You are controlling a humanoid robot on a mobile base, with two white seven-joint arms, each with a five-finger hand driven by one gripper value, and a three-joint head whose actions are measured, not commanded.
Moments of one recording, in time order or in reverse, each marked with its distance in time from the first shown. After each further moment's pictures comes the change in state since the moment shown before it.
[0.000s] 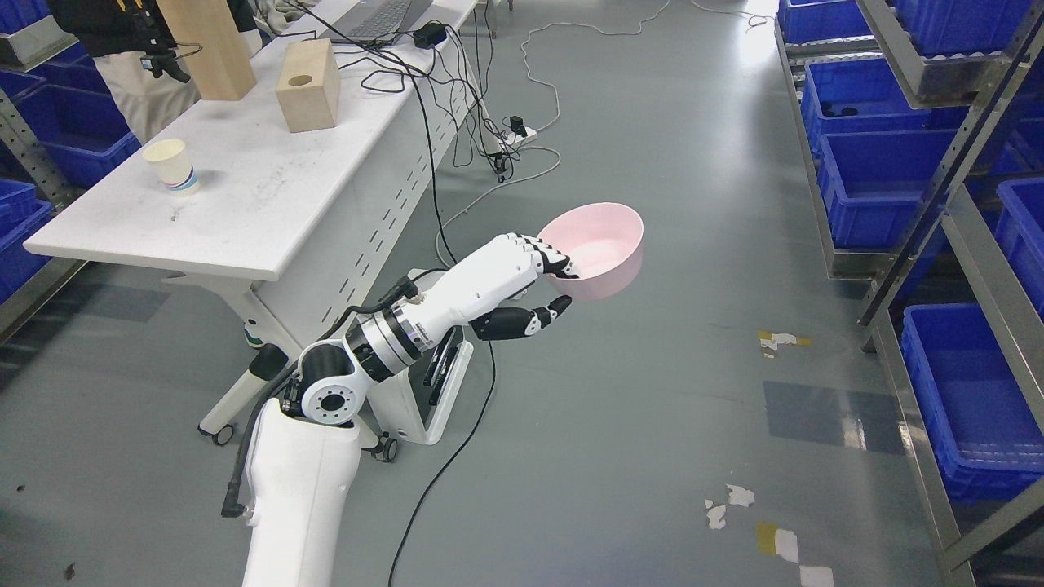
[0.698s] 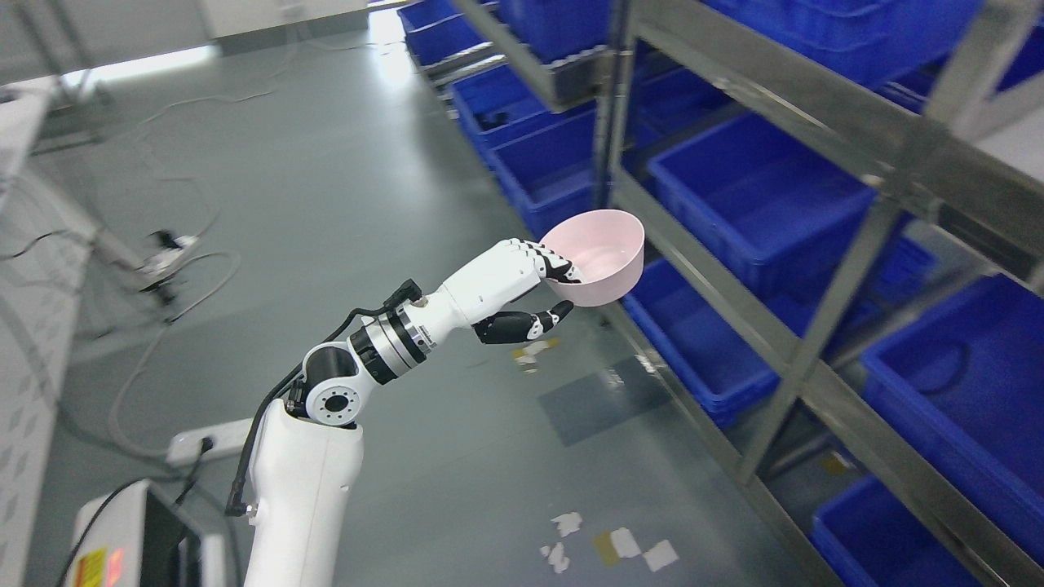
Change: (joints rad) left arm -0.003 0.000 -0.024 0.021 0.001 0.000 0.000; right arm 0.001 0.000 0.000 0.000 0.000 0.000 0.000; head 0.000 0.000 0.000
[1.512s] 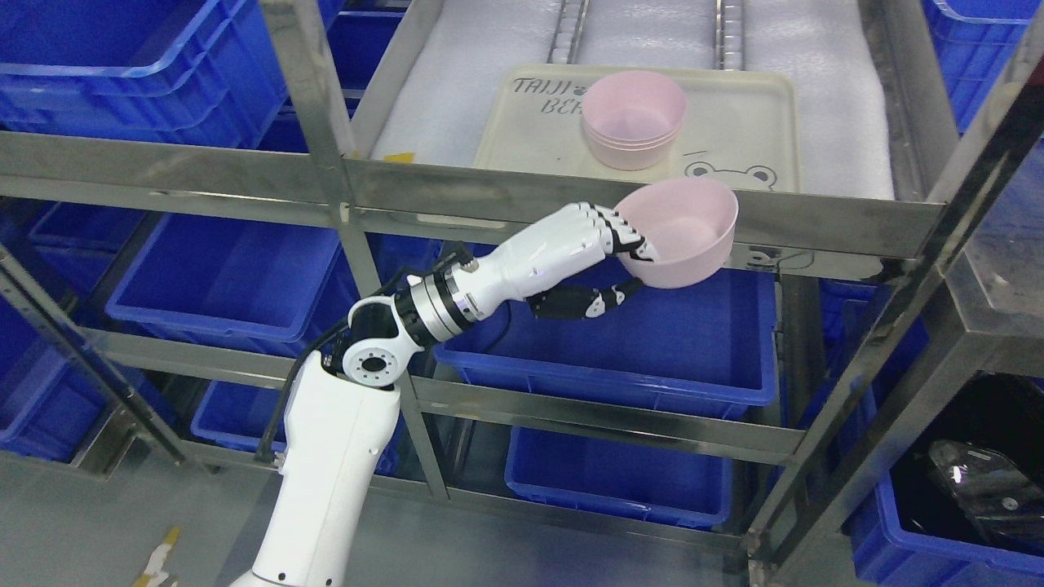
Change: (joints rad) left arm -0.178 0.000 -0.143 -0.015 0.130 0.000 0.031; right arm 0.000 0.000 0.000 0.000 0.000 0.000 0.000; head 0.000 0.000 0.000
